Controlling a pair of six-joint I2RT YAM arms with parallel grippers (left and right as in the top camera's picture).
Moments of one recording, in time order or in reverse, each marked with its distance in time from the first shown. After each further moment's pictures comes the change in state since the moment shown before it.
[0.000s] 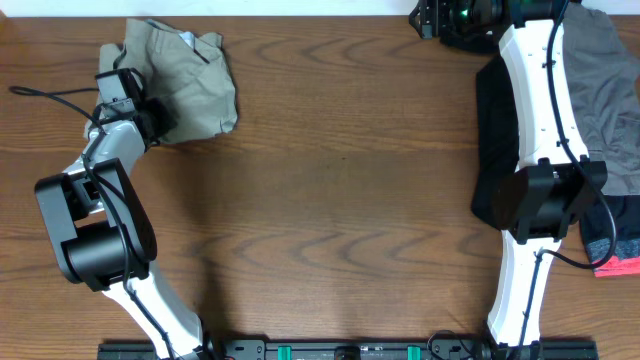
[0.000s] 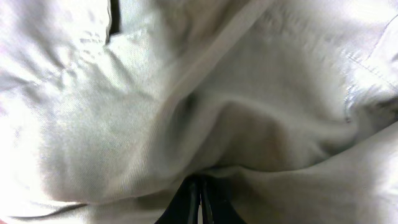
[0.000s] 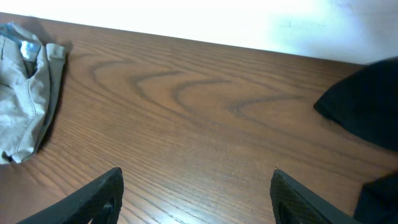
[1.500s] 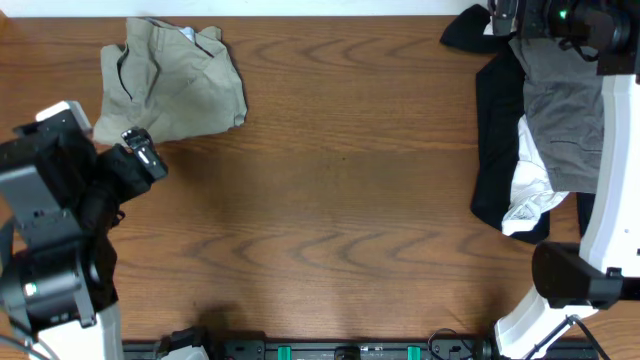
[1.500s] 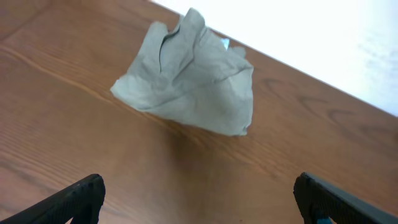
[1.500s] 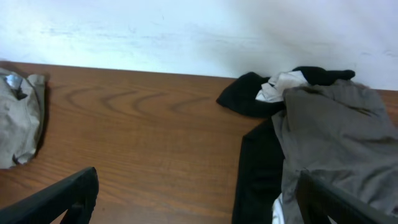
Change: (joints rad) left arm -0.020 -1.079 0.002 -0.767 0.037 0.011; right arm -0.099 -0.432 -0.004 -0.238 0.204 -0.032
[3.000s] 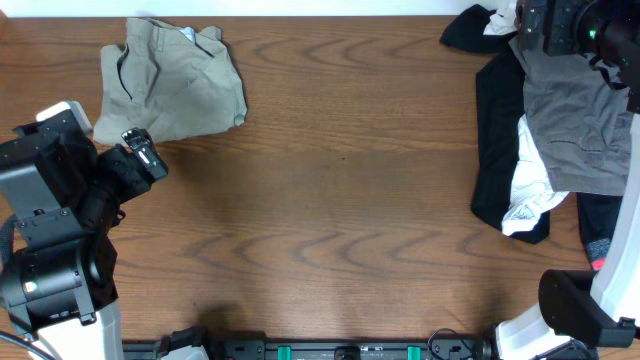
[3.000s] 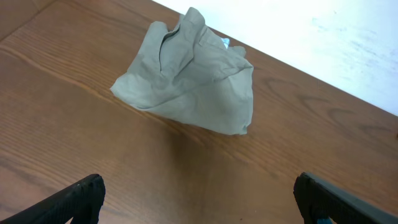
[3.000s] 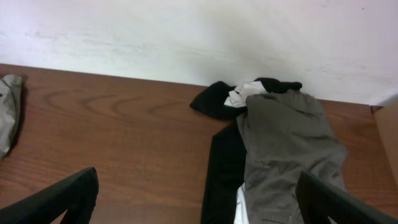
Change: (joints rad) left arm 0.000 0.014 0.000 -0.003 0.000 0.000; right arm 0.000 -0.114 0.003 -0.055 0.098 -0.065
